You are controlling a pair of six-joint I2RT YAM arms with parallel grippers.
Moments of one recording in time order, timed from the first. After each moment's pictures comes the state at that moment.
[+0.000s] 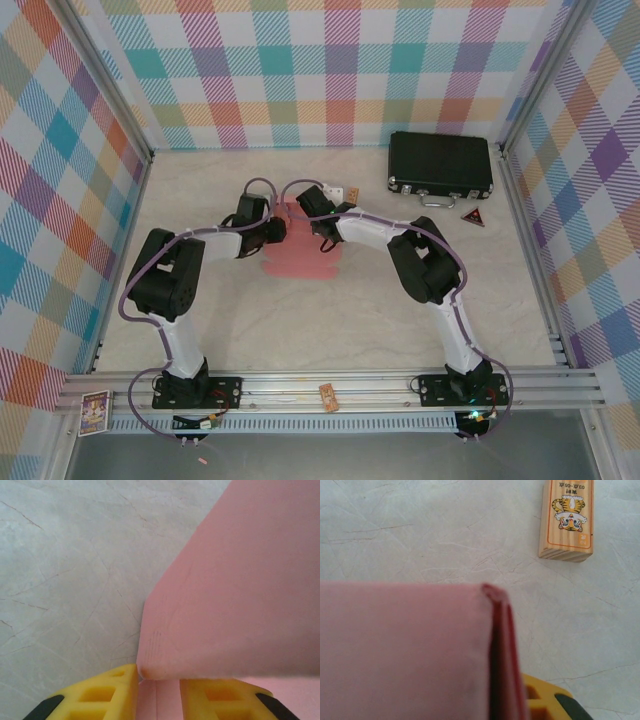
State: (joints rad) left arm -0.31 1.86 0.98 0.10 0.09 -0.37; right arm 0.73 2.24 1.67 -0.45 0.47 0.64
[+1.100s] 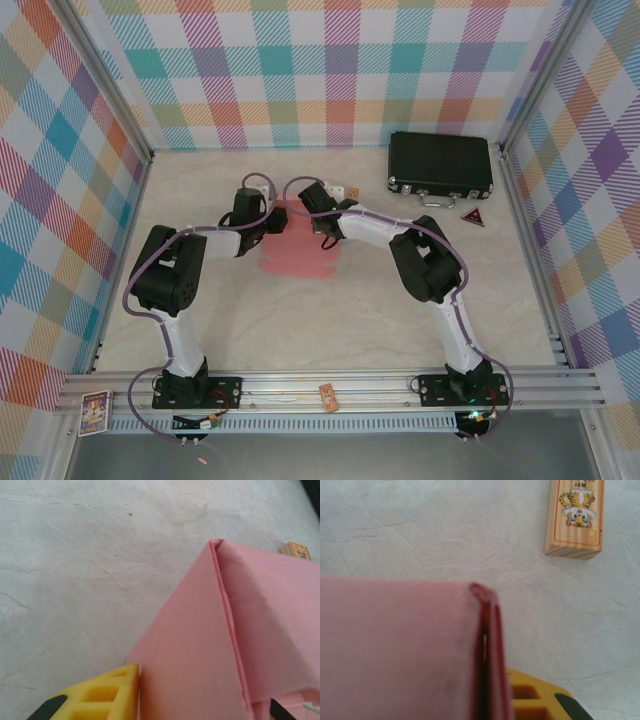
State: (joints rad) left arm -0.28 1.91 1.00 0.28 0.14 -0.34; right arm 0.73 2.24 1.69 -0.48 0.41 0.66
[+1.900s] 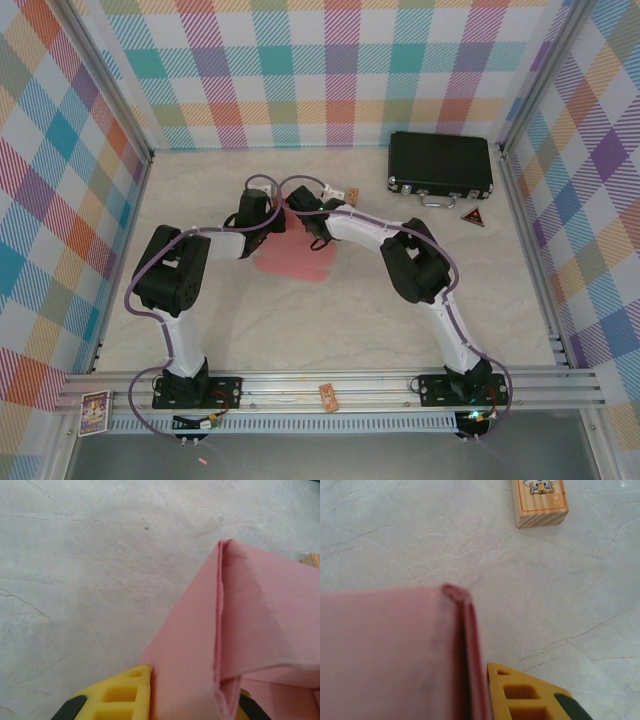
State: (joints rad) left arm -0.32 1.91 1.00 0.31 0.01 -0.34; right arm 0.77 2.31 1.83 -0.65 0.54 0.94
